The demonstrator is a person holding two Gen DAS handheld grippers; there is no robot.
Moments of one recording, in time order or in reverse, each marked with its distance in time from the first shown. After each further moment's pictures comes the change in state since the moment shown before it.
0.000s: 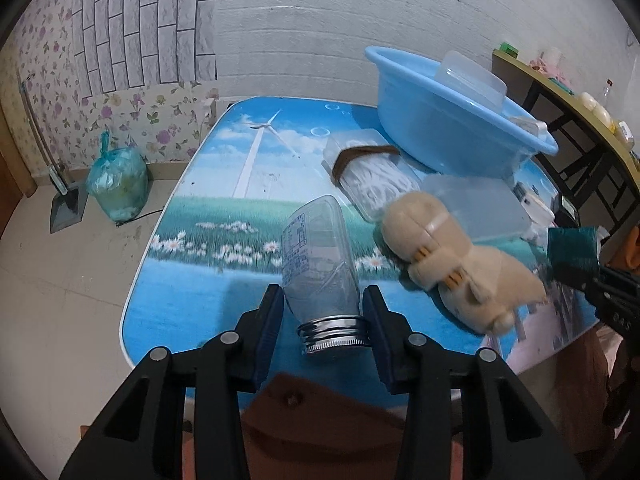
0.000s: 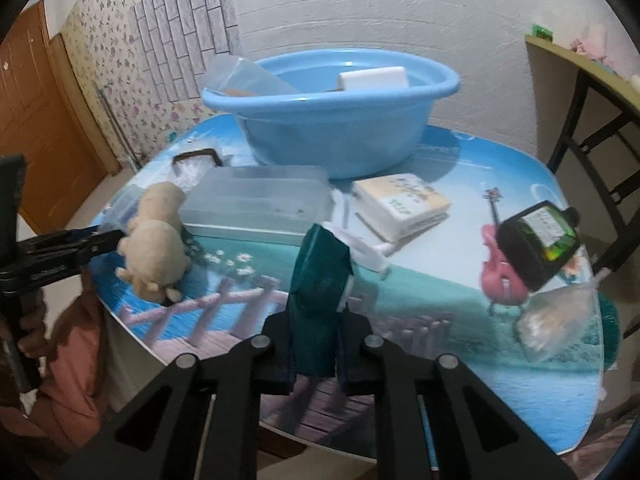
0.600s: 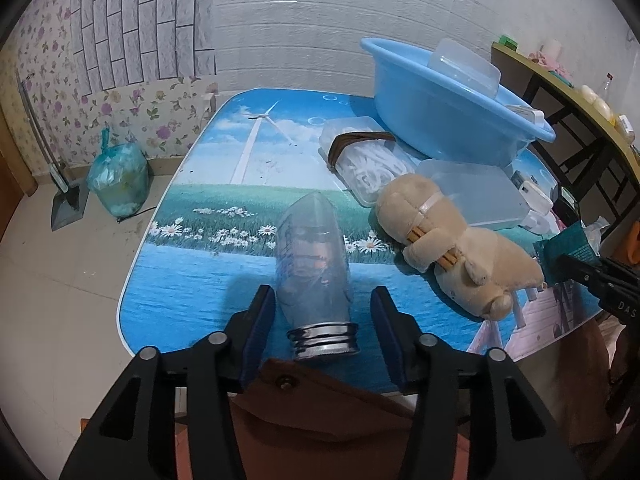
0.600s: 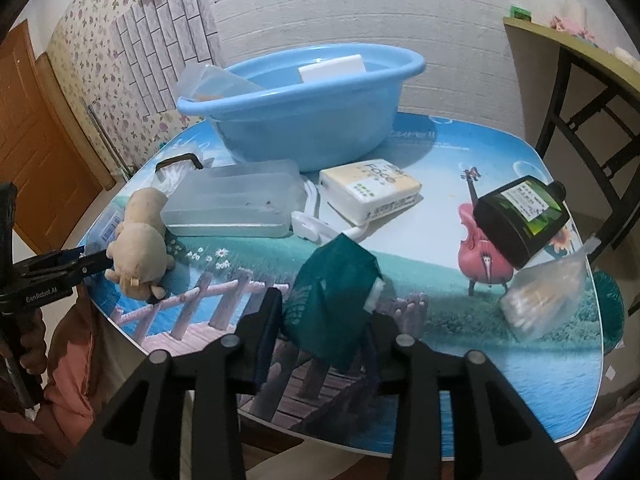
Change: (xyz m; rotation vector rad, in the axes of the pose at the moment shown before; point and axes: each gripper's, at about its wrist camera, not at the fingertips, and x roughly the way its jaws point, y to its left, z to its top) left arm 0.001 -0.002 -0.006 0.003 0.016 0.003; right arm -0.001 -0.021 -0.008 0.080 -0.002 0.017
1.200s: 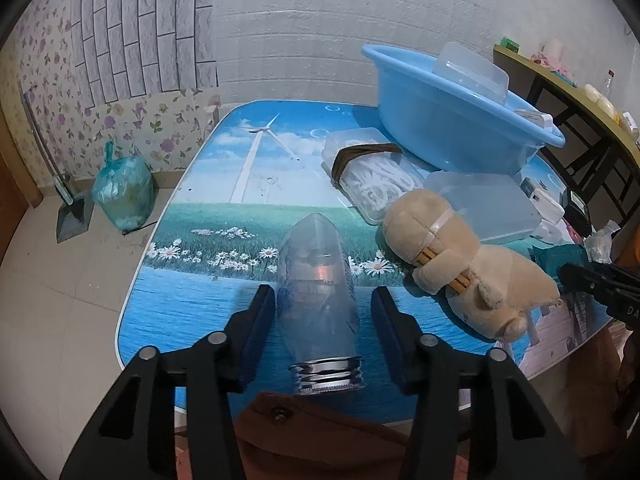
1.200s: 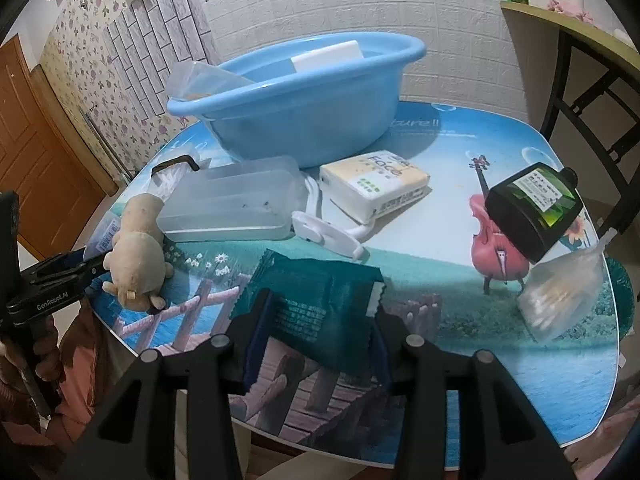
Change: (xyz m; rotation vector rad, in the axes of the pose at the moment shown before) left arm 0.008 -0.002 0.006 0.019 -0.041 0.028; right arm 0.012 0.000 0.003 0.044 0.023 0.025
